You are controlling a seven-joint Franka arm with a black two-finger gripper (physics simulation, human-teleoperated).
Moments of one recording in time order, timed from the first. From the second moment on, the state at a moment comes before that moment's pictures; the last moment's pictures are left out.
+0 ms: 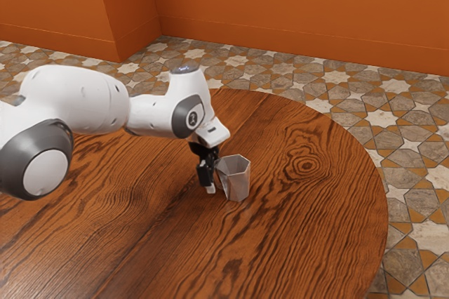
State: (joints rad) arm -0.29 0.60 0.21 -1.67 -0.31 2.22 1.27
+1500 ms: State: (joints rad) arm -0.23 0.34 0.20 -1.99 -0.42 2.42 1.43
